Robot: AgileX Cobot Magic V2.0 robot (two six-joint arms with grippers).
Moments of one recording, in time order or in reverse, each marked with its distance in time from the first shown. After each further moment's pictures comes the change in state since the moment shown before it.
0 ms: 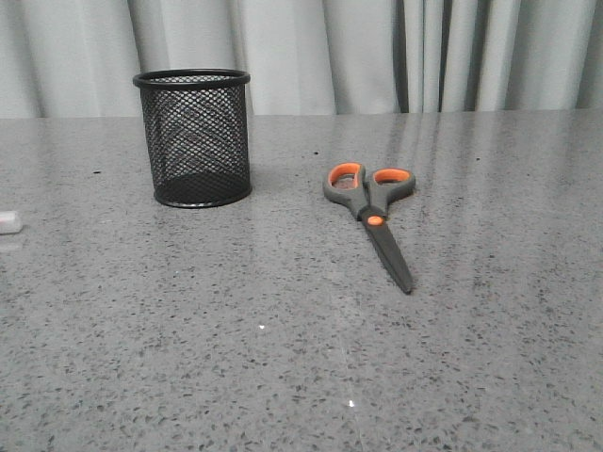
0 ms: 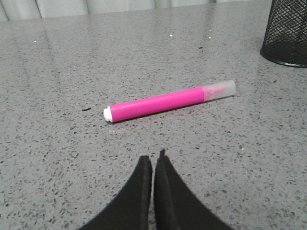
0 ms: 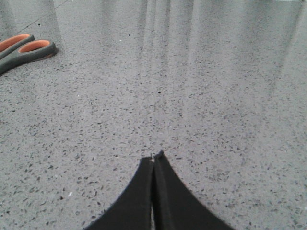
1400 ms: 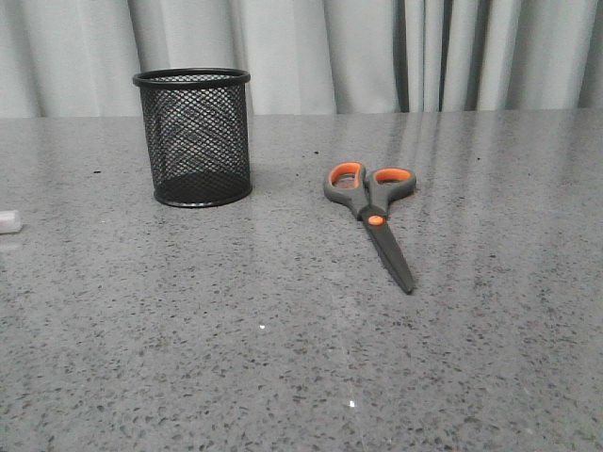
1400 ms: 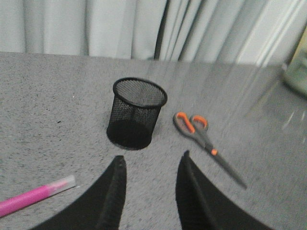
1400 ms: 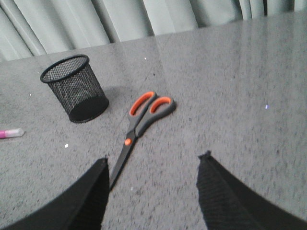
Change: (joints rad) left arm 0.000 0.345 -0.603 -0.603 0.419 0.298; right arm 0.074 0.238 -0.394 0.500 0.168 -0.212
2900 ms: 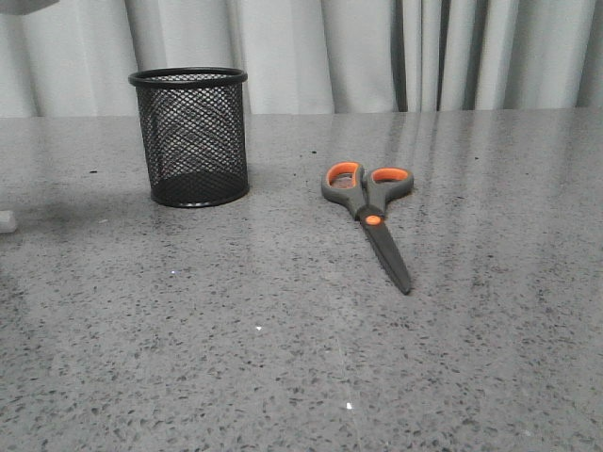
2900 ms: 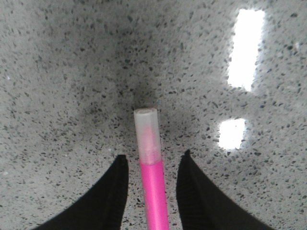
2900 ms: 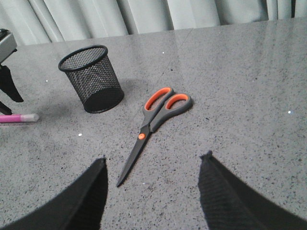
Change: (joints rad) left arm -0.182 1.179 -0.629 0.647 0.437 0.791; right arm 0.100 0.040 0.007 -0.002 -0.027 -0.025
